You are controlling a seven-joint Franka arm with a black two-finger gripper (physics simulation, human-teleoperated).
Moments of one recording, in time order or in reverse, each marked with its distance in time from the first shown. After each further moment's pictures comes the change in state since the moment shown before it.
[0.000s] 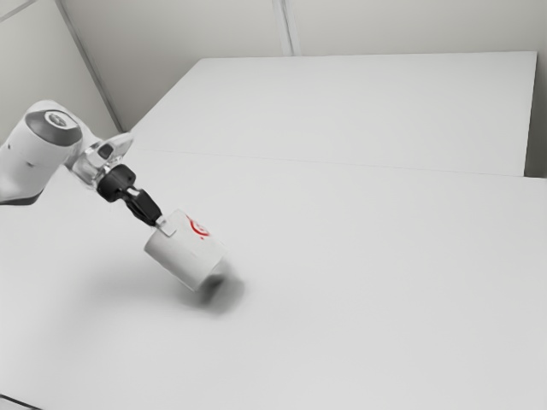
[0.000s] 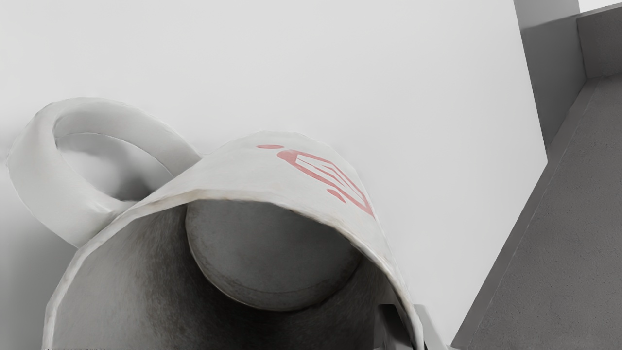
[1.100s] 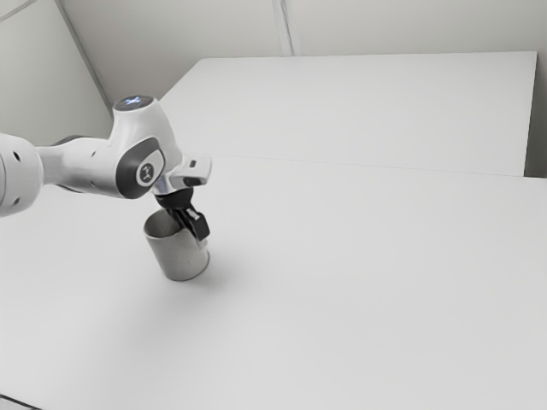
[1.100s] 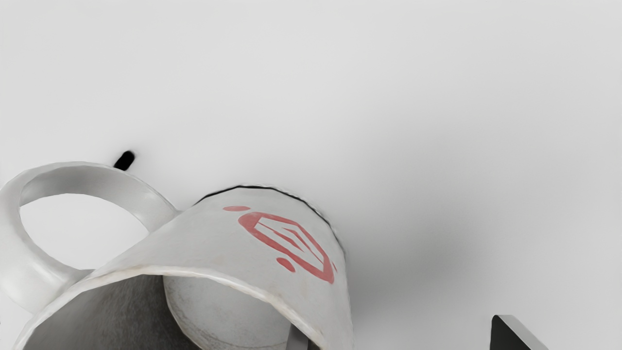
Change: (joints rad) arm -0.159 -0.045 -0.189 -0.174 0.702 0.684 -0.513
